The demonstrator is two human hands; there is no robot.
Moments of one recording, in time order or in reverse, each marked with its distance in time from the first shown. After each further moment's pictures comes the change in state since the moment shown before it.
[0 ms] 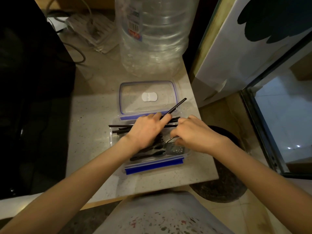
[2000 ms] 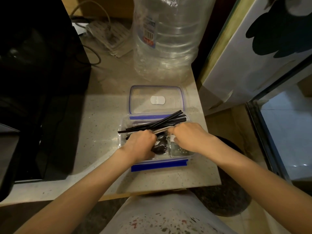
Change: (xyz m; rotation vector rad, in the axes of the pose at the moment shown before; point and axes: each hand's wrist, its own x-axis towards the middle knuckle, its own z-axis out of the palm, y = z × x) left_hand -0.039 0.006 -0.007 -0.147 -0.359 -0.266; right_hand 0.025 -0.005 0.017 -0.069 0.082 0.036
